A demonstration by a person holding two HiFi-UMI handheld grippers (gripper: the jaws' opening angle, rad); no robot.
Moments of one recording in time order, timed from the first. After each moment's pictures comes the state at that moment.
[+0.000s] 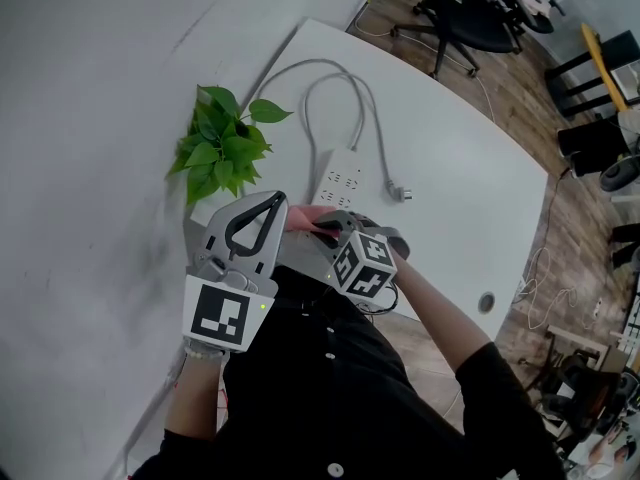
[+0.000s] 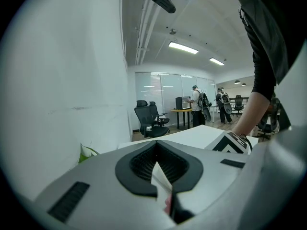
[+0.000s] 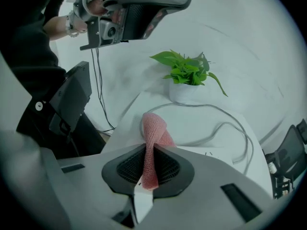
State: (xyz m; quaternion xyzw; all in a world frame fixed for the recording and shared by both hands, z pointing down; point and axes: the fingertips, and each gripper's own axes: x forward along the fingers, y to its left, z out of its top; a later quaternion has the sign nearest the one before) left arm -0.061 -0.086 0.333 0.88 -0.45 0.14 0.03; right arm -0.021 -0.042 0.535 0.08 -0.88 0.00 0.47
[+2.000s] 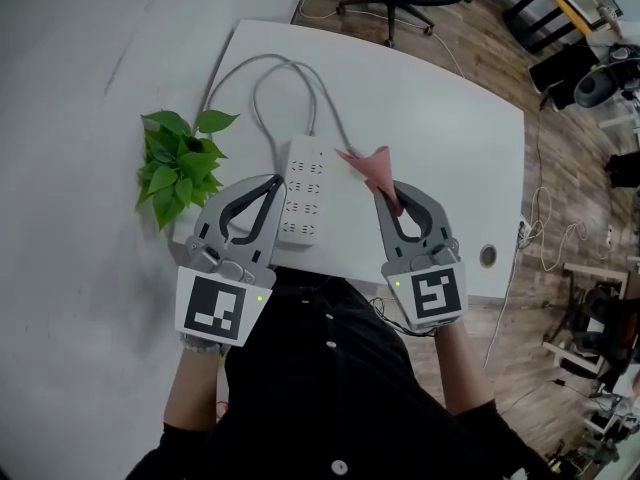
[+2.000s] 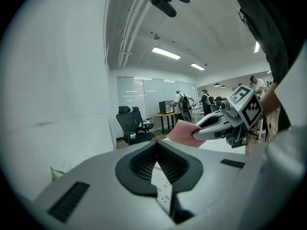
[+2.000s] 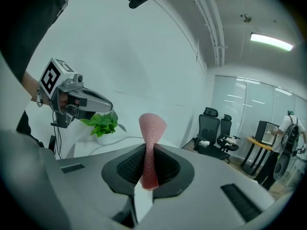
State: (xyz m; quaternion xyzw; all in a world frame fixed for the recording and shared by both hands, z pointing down) left arm 0.003 -0.094 0.312 0.93 -0.35 0.13 -0.01; right arm 0.129 -0.077 0.348 0.53 -0.82 0.01 0.22
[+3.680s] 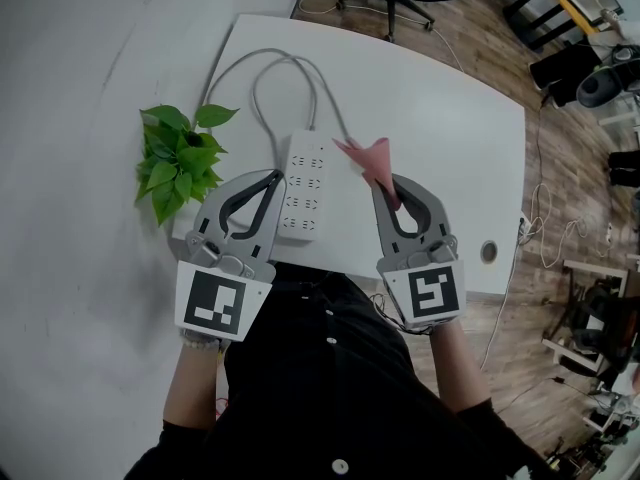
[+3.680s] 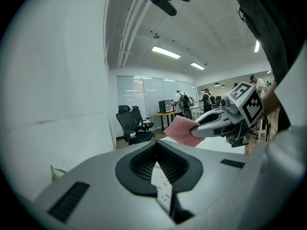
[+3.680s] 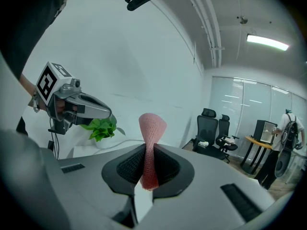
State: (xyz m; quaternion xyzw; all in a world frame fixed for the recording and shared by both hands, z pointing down) left arm 0.003 -0.094 0.316 0.93 -0.35 0.13 -0.01; right arm 0.123 -0.079 0.341 0.54 -0.81 0.00 0.21
